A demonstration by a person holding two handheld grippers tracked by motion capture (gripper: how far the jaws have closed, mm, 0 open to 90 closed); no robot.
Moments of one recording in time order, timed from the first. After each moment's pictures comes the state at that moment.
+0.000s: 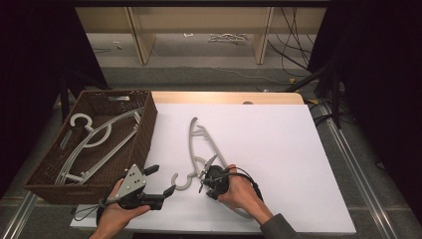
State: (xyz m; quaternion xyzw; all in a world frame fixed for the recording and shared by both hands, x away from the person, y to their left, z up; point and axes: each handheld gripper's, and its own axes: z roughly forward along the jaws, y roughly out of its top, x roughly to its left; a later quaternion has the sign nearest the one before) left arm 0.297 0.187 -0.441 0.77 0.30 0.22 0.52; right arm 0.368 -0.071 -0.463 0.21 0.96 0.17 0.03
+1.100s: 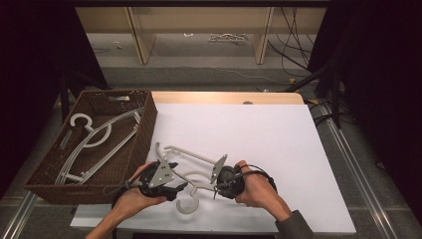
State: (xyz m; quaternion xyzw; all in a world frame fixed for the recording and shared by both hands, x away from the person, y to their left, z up) left arm 0.341 0.145 -0.450 0.88 0.17 0.22 0.38; right arm 0.352 -0.100 -0.424 0.10 0.98 0.16 0.05
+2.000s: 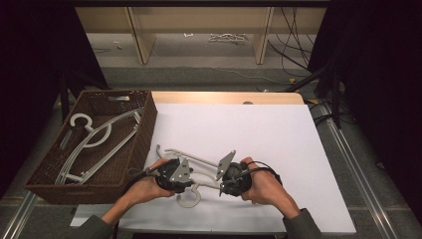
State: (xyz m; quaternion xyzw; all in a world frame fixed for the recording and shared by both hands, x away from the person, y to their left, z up) left arm 0.366 0.113 -0.458 0.93 0.06 0.20 0.31; right arm 0.353 -0.115 -0.410 0.09 0.98 0.19 0.04
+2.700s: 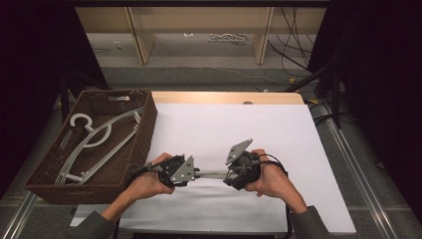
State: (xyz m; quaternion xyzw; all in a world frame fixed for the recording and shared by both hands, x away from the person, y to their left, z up) left arm 0.365 0.103 -0.425 0.92 0.00 0.19 0.33; right arm 0.371 -0.138 -0.400 0.17 0.95 0.26 0.08
